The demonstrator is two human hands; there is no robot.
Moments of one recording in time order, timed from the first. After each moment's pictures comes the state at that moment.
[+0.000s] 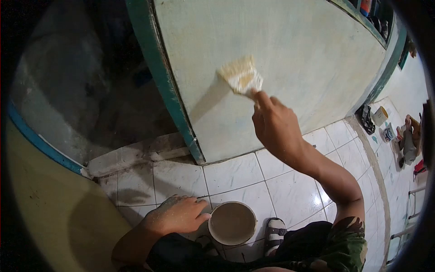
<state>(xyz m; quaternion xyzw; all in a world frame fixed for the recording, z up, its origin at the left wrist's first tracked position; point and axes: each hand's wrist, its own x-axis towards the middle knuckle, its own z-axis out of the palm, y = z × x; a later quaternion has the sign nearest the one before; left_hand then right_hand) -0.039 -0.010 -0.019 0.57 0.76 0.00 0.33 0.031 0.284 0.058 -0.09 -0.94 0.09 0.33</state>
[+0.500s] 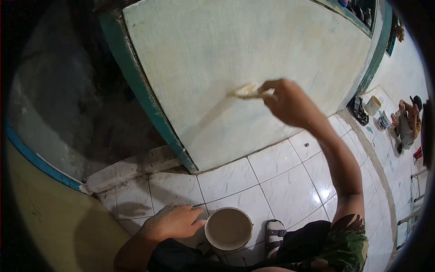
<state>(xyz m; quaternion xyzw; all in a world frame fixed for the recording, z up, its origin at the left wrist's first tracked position) -0.038 0.000 -0.029 0.59 0.74 0.02 0.31 0.058 0.357 0.115 -0.16 -0.95 0.16 0.21</state>
